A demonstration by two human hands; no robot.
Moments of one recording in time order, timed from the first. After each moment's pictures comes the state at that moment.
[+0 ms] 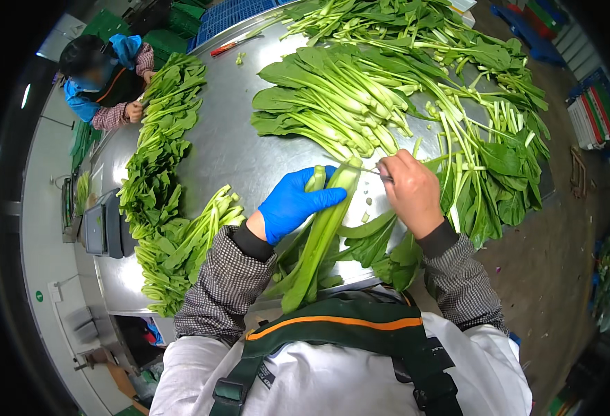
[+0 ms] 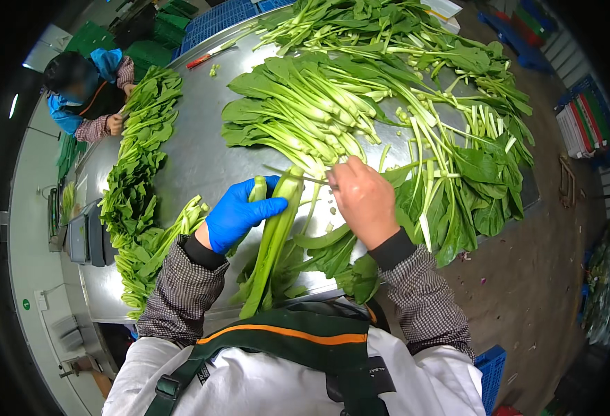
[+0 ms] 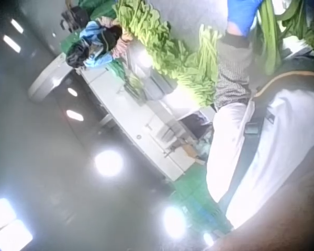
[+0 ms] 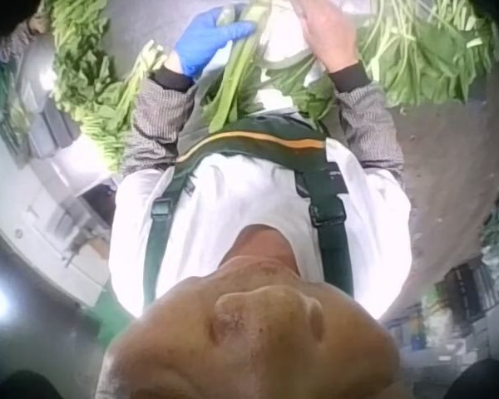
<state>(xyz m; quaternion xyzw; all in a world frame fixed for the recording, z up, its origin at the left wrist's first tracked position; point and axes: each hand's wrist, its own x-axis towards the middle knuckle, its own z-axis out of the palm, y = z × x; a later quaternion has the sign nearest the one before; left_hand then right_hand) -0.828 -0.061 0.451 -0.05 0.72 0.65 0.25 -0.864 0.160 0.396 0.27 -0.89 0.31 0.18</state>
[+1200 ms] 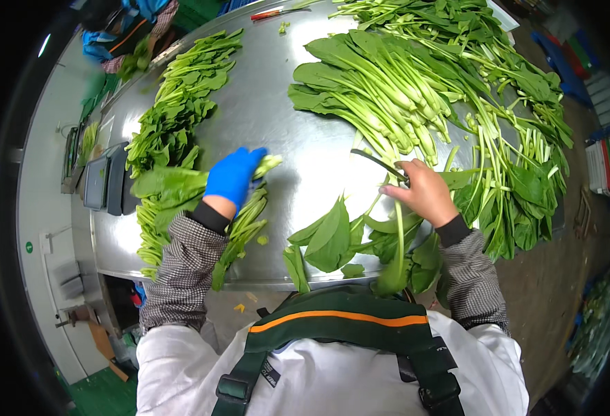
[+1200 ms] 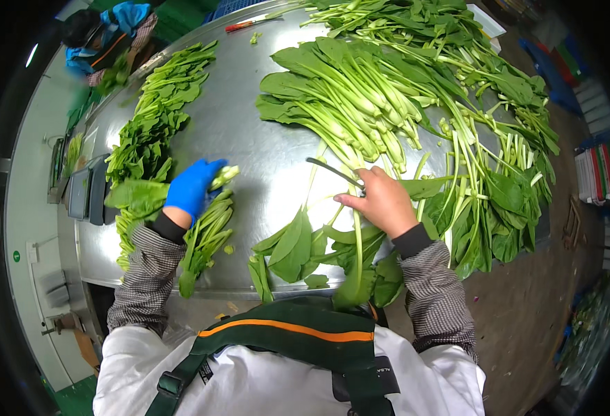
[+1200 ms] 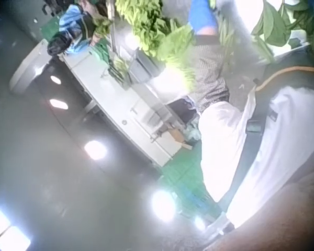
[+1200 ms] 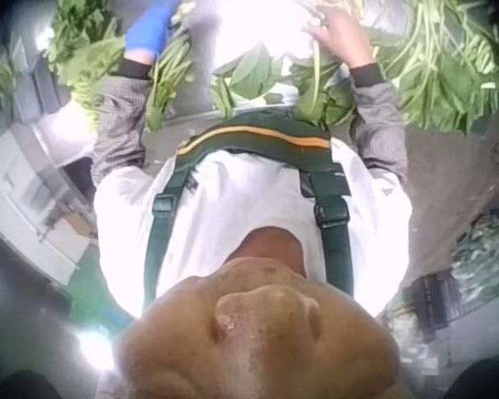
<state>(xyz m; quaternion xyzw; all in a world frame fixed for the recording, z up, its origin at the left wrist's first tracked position) -0.784 -0.234 0.400 0.05 0.99 0.08 0.05 -0.881 0.134 0.348 0.31 -0.86 0.38 -0.11</state>
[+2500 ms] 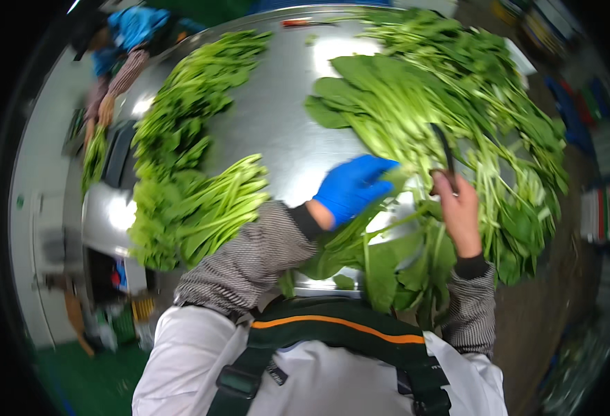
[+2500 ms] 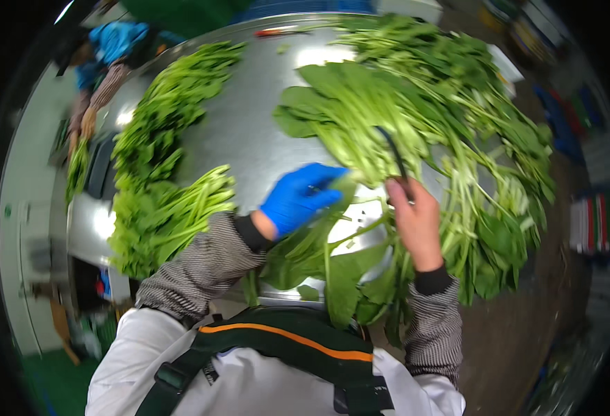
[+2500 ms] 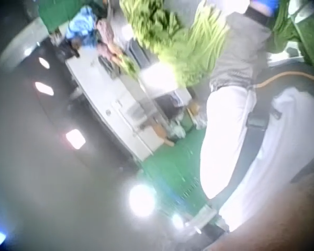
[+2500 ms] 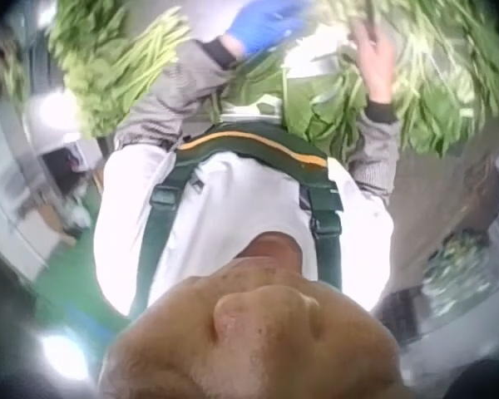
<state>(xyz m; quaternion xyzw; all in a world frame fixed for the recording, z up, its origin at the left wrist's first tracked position) -0.837 -0.069 0.391 0.05 0.82 0.56 -0.05 -0.898 0.156 0.406 0.15 -0.83 0.54 -0.02</state>
